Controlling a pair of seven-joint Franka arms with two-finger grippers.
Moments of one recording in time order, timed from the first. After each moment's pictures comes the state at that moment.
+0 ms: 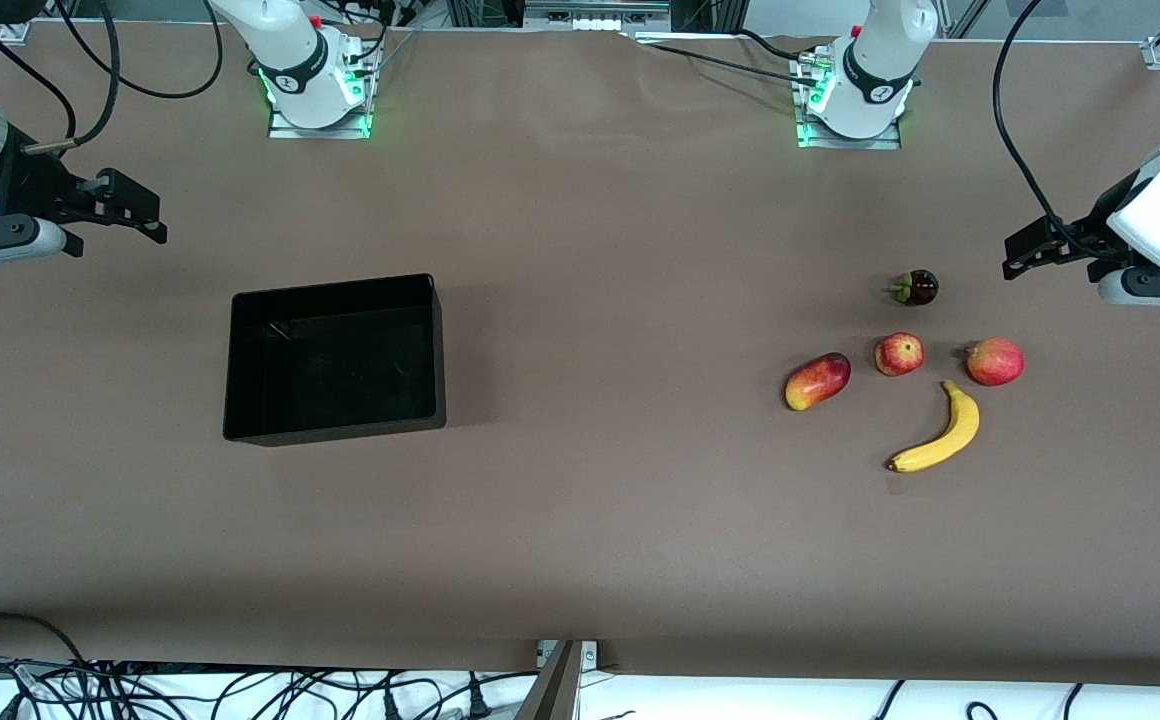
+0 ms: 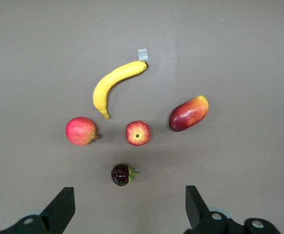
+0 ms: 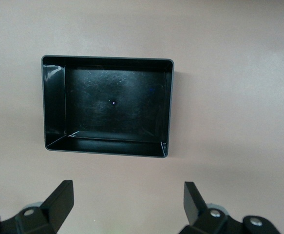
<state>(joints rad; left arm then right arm) -0.02 0.01 0.01 -1.69 0.00 1.66 0.01 0.14 -0.04 -0.09 -1.70 0.04 1.64 -0.12</state>
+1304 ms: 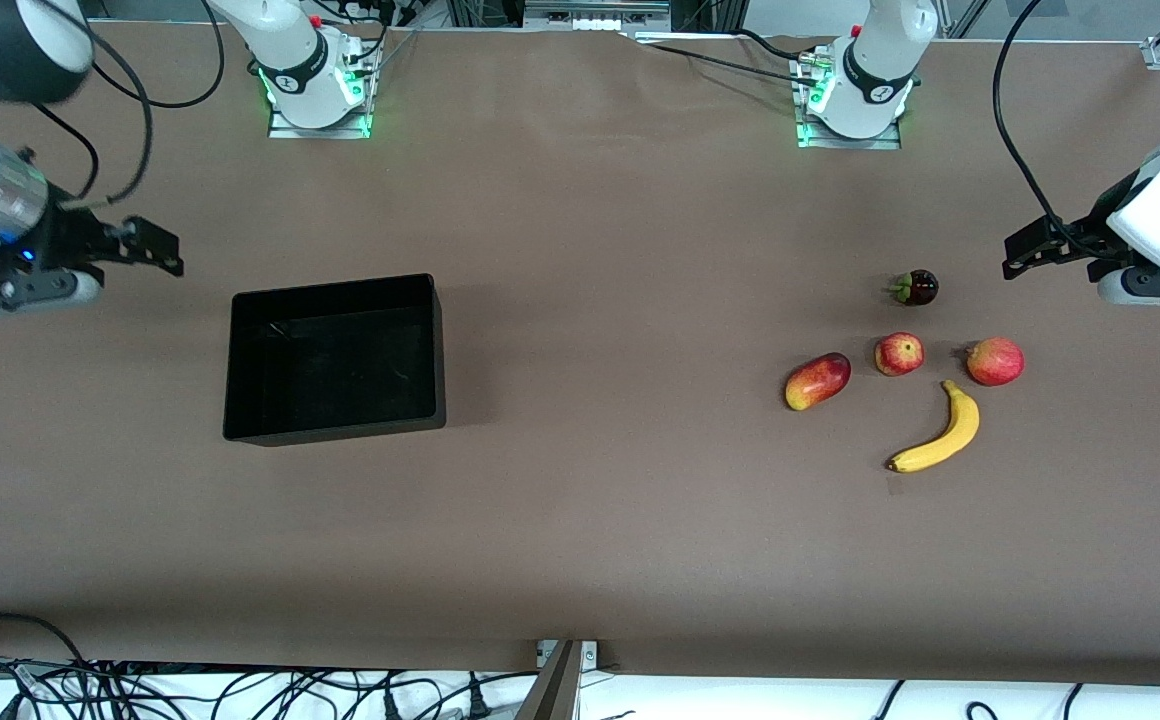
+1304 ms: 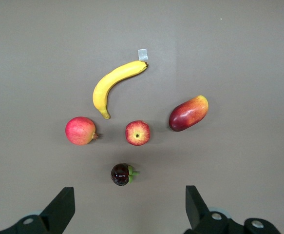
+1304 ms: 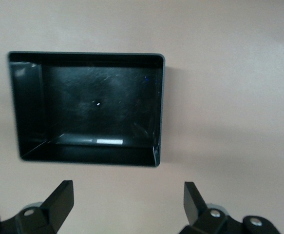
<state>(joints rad) -0.02 0.01 0.01 -1.69 0.00 1.66 0.01 0.13 0.06 -0.11 -1.78 0.02 1.78 -0.11</state>
